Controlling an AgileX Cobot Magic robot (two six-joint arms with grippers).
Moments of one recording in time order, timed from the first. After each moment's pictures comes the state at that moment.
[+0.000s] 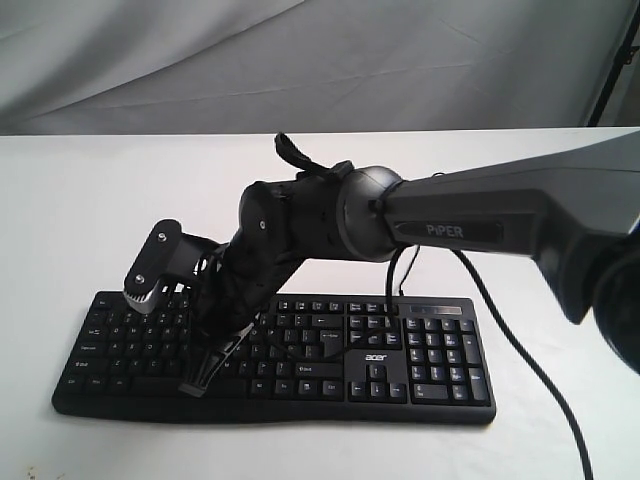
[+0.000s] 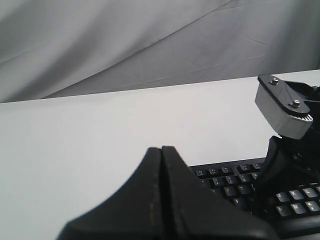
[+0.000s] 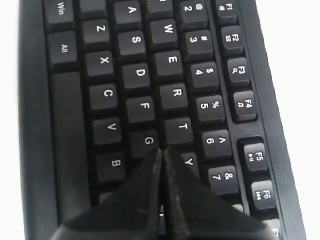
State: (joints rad) left arm -0.20 0.00 0.00 0.04 0.26 -0.02; right arm 0.84 2.21 -1.54 0.41 0.56 -0.86
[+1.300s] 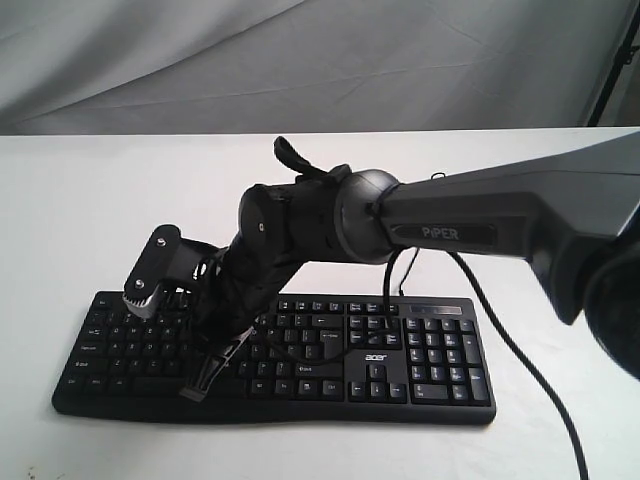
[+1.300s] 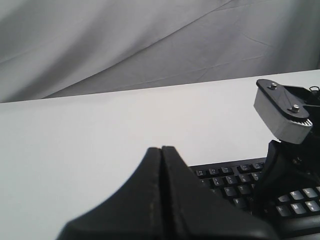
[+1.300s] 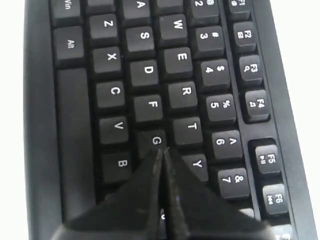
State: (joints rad) left arm -0.20 0.00 0.00 0.04 0.26 -0.02; right arm 0.84 2.22 -1.54 0.43 0.57 -0.89
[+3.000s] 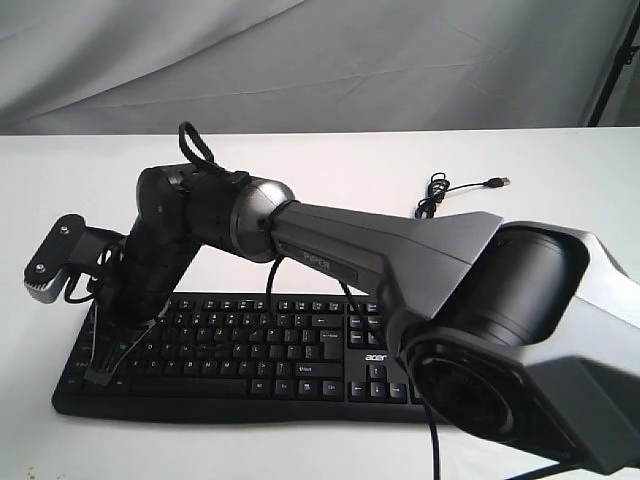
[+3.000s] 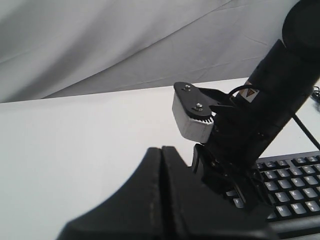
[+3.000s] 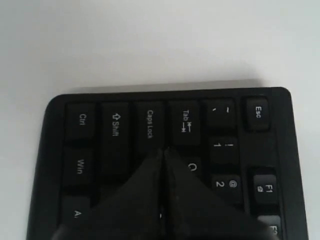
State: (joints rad) left arm -0.20 0.00 0.00 0.04 0.26 -0.02; right arm 0.91 2.55 -2.18 0.41 0.88 -0.79
